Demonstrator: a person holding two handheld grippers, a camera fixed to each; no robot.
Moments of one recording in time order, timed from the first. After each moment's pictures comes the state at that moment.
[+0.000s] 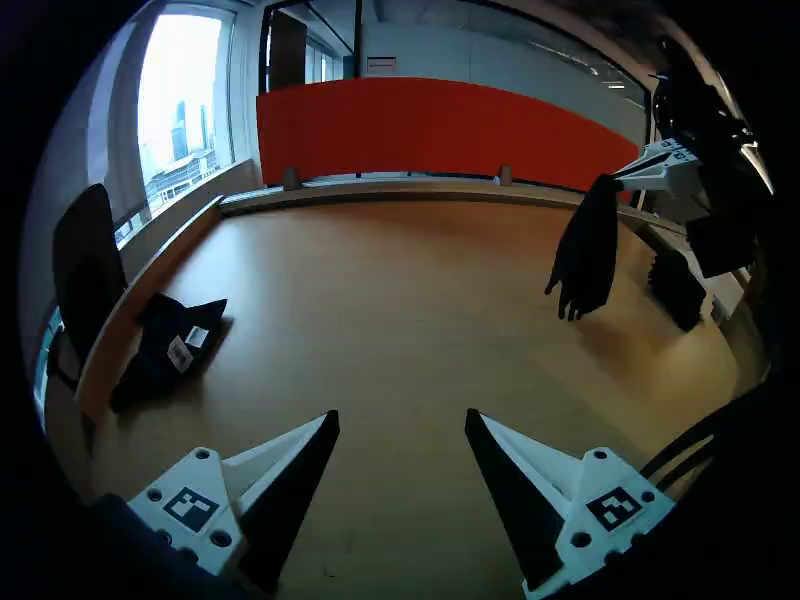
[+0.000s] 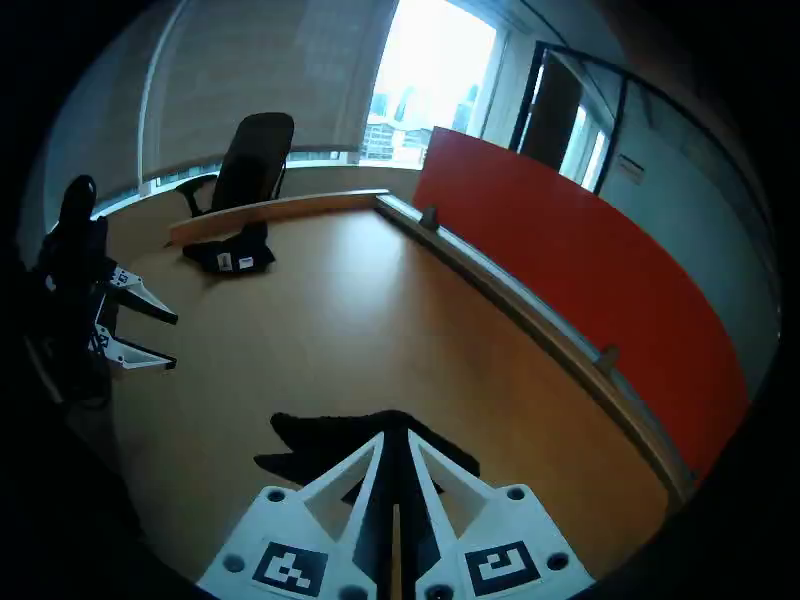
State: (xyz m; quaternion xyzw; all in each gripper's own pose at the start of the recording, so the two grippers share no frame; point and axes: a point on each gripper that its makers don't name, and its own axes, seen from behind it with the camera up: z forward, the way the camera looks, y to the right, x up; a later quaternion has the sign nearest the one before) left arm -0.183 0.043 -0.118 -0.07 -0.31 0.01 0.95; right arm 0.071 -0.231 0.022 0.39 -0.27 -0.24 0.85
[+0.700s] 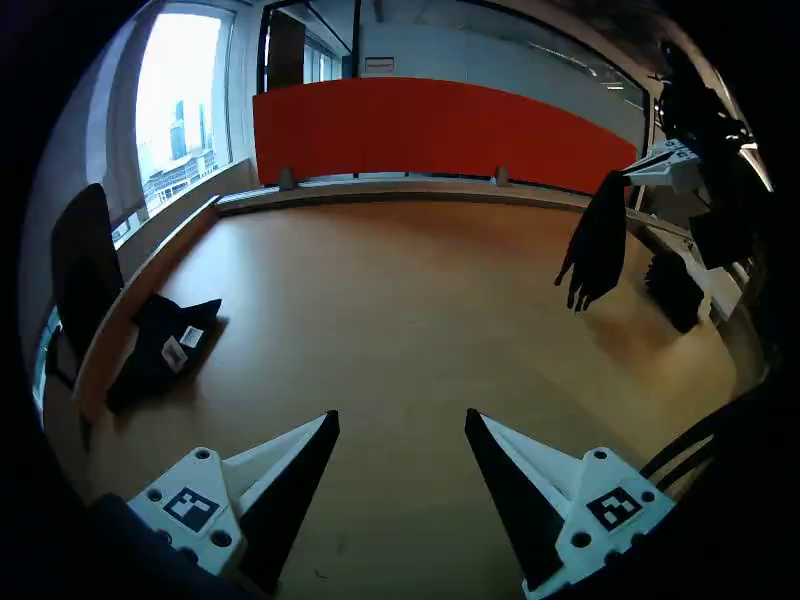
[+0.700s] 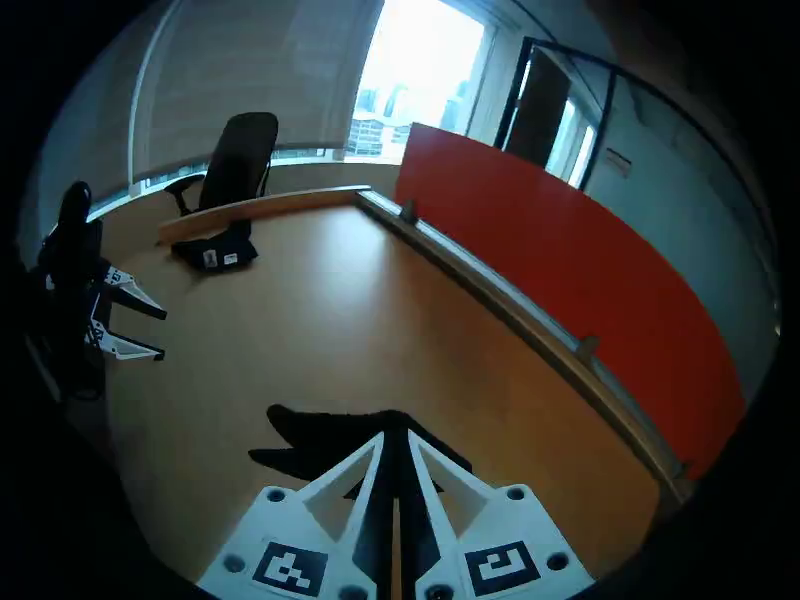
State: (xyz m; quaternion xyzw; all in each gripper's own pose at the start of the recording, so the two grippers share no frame) left arm -0.183 0.051 -0.117 -0.07 -0.31 0.01 0.95; right arm 0.081 -0.192 0.034 0.37 -0.27 -0.24 0.86
